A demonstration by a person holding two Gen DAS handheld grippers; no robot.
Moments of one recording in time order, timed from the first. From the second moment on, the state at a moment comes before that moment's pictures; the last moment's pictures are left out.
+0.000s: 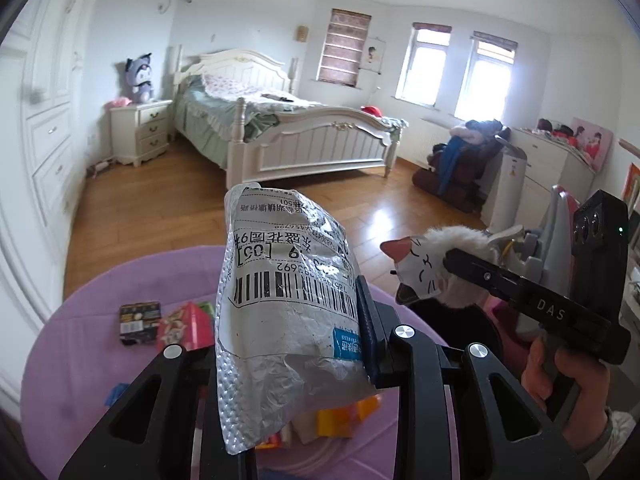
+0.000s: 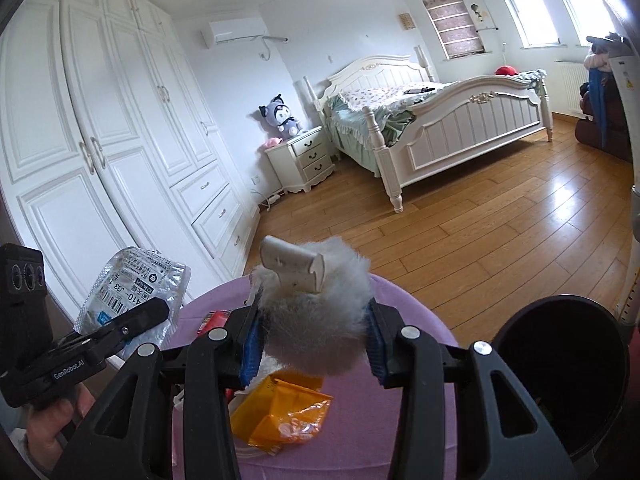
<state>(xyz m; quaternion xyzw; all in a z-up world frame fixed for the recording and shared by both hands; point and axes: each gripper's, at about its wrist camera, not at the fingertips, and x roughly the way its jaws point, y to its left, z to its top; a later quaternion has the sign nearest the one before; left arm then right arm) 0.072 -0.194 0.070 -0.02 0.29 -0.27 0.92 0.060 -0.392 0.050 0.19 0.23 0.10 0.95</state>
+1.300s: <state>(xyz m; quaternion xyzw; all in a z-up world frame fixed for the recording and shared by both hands) 0.100 -0.441 -0.036 0.04 0.39 -0.41 0.82 0.014 -0.568 -0.075 0.32 0.28 -0.06 0.90</state>
